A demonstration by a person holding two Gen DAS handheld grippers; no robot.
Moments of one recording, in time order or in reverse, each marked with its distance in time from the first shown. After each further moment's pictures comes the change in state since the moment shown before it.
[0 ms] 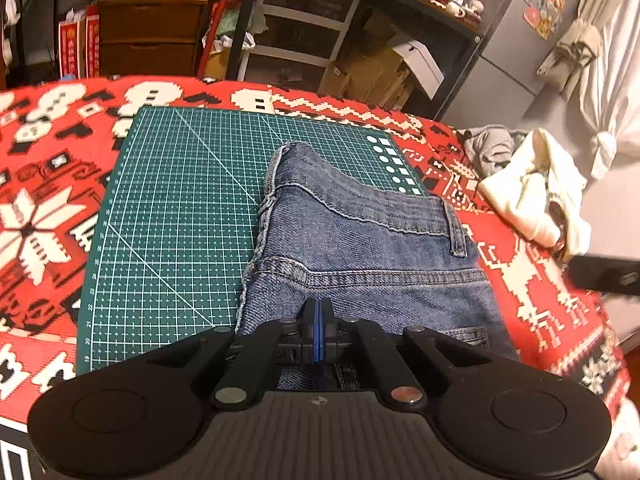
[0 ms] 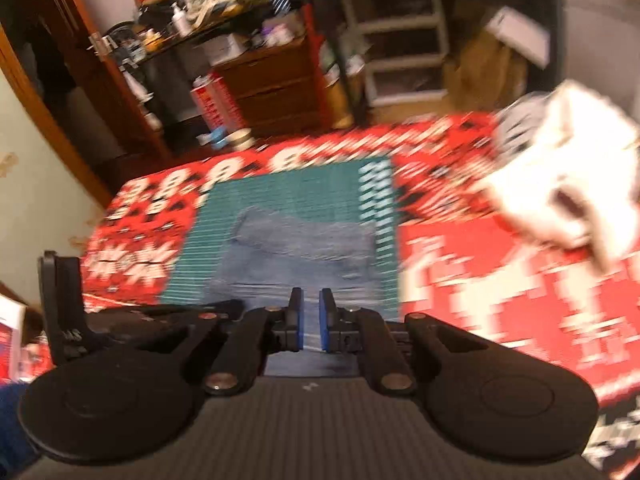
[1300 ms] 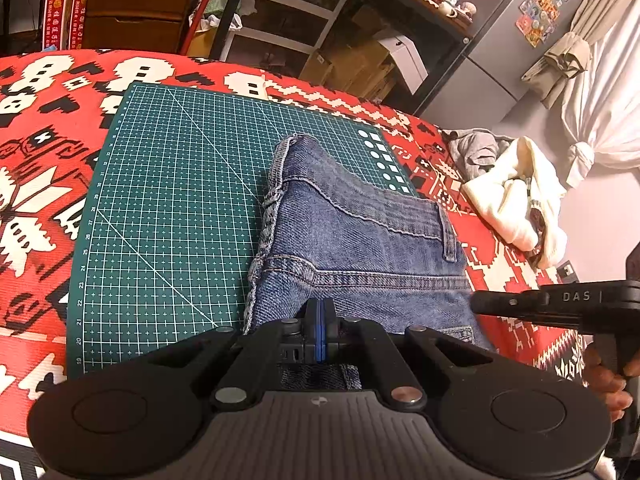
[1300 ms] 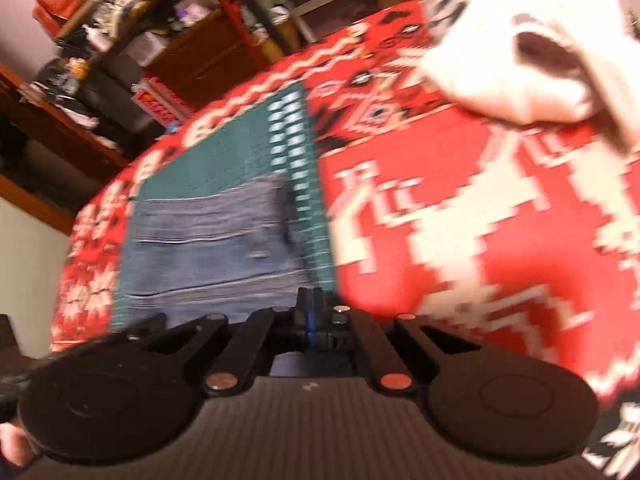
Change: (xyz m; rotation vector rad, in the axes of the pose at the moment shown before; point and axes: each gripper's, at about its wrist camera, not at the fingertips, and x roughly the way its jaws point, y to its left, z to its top) left arm 0.005 0.017 0.006 -0.032 0.044 -0.092; right arm 0.051 -0.100 -0.014 0.309 0.074 -0.040
